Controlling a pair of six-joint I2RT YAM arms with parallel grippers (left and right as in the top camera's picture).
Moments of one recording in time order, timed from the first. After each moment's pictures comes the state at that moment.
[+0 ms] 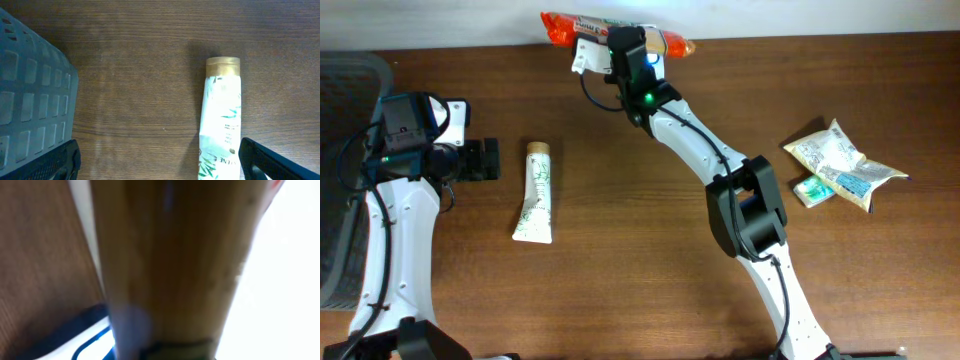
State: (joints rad) left arm 0.22 1.54 1.31 -0.79 0.05 0.19; right arm 0.51 2.56 2.24 0.01 0.26 -1.15
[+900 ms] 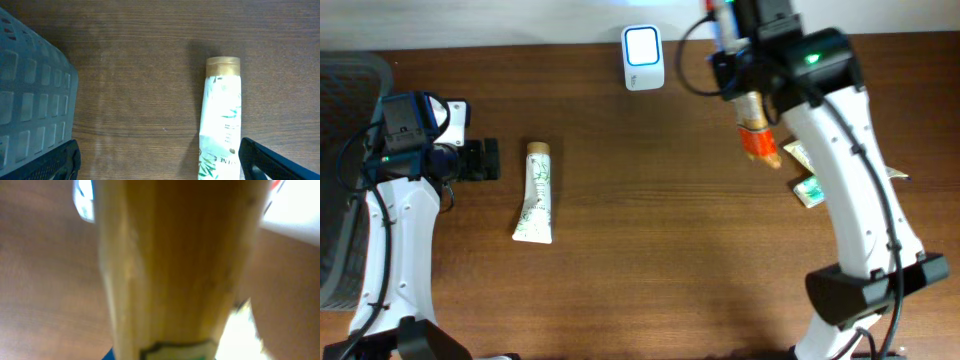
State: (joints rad) left arm 0.22 1.54 1.31 -0.79 0.05 0.19; right arm 0.29 1.91 2.27 -1.32 0.16 -0.02
